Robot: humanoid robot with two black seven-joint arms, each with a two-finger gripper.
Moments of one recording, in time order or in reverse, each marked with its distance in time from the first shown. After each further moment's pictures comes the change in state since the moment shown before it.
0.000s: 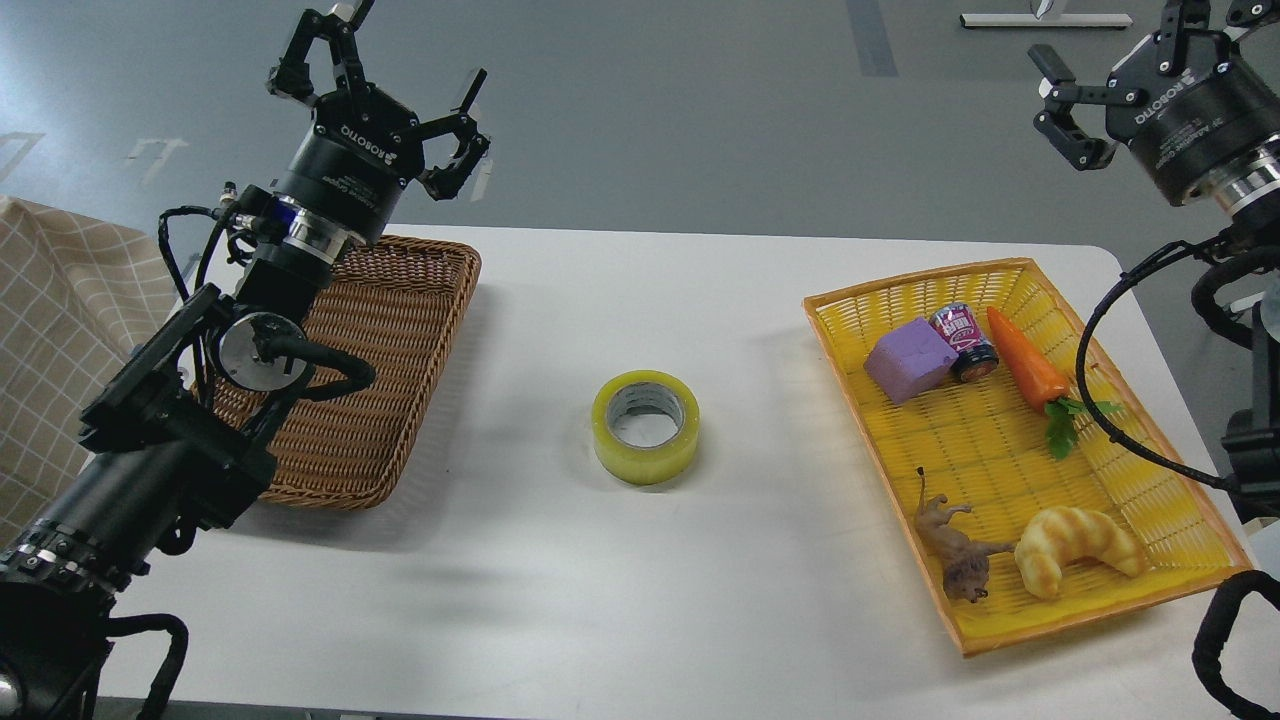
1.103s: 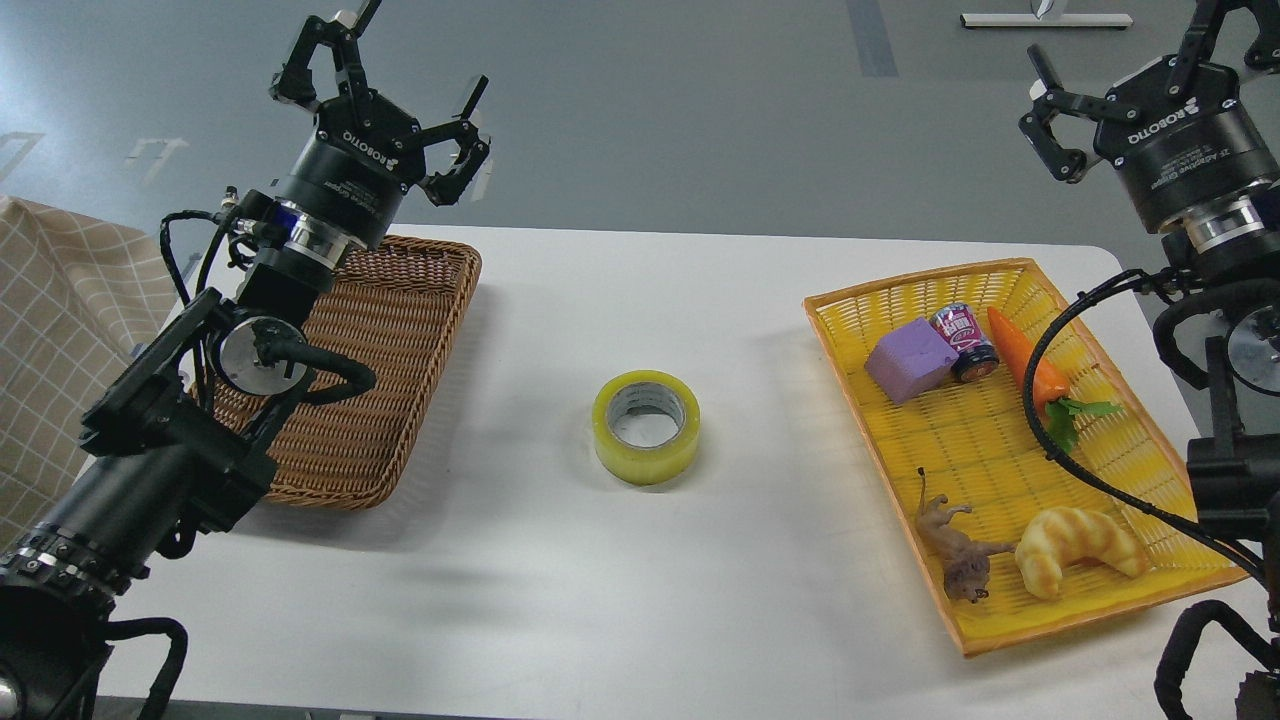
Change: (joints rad) left arm 0.007 0.000 0.002 0.000 0.003 0.000 0.003; right arm -0.068 0.076 0.033 -0.004 0.278 0.000 0.012
